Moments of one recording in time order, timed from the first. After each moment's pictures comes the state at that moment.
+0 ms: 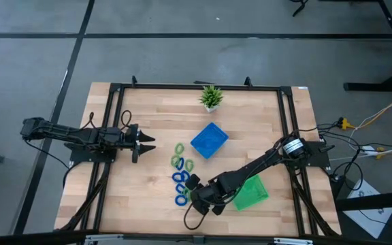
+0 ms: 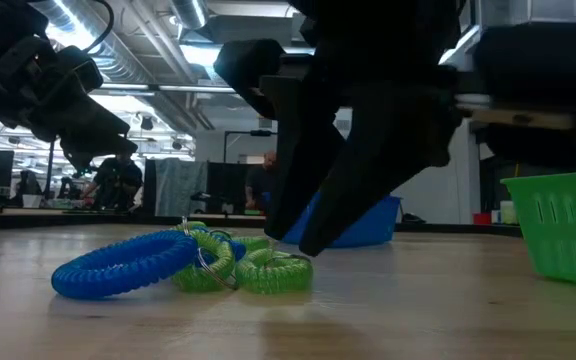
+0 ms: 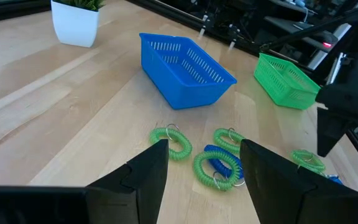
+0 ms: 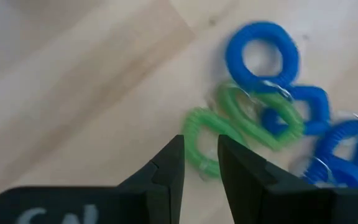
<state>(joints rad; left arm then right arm) -0.08 0.33 0.01 0.04 -0.19 -0.43 0.46 2.13 1.57 -0.50 0.13 -0.51</state>
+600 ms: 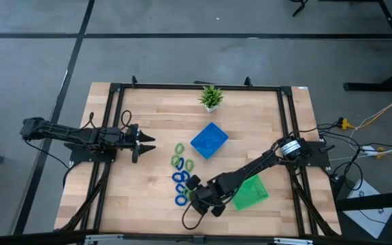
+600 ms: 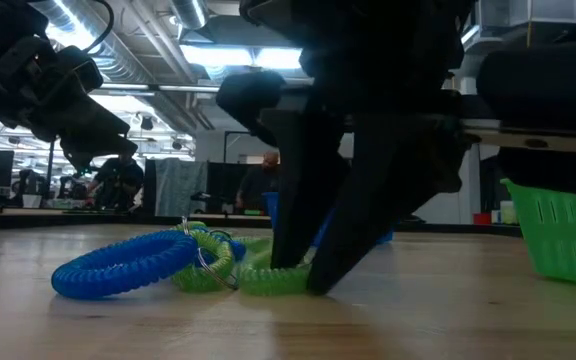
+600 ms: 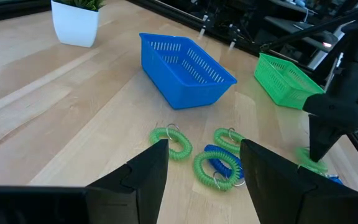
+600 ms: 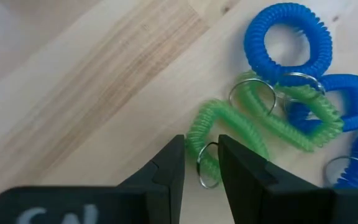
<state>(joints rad) -0.08 0.33 0.01 0.04 -0.19 -0.43 0.45 2.17 1.57 -0.49 0.08 -0.43</state>
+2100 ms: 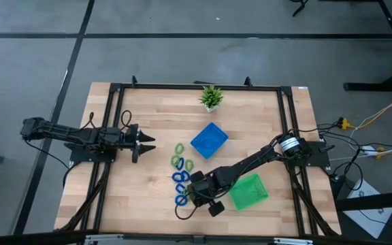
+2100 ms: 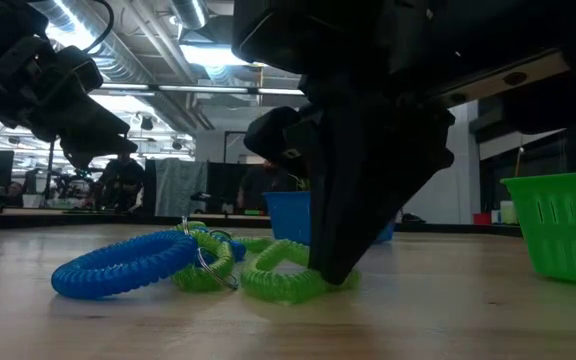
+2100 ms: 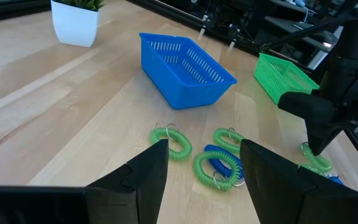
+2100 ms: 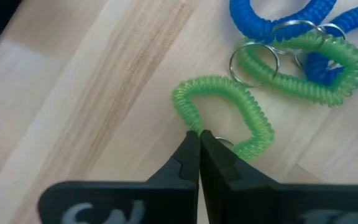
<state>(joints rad) -0.08 0.33 0.01 0.04 -0.19 -0.43 0.39 2.17 1.59 -0.58 -0.08 -0.16</state>
